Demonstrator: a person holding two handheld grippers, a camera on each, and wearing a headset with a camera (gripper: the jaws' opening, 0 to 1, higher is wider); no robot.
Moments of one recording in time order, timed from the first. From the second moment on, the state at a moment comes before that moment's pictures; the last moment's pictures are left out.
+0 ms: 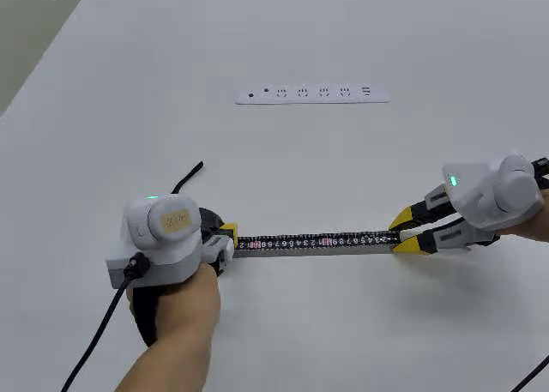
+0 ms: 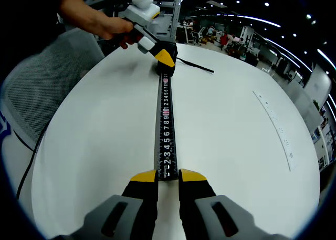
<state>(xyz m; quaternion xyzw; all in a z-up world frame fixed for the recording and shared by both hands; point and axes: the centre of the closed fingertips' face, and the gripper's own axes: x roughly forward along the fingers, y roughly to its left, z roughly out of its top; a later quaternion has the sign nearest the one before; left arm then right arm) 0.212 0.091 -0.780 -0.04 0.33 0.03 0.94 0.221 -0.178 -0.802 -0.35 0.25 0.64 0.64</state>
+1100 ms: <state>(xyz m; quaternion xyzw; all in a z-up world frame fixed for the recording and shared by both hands) 0.213 0.091 -0.782 -0.03 0.34 0.00 0.94 0.211 -0.172 -0.798 -0.34 0.25 0.64 0.63</state>
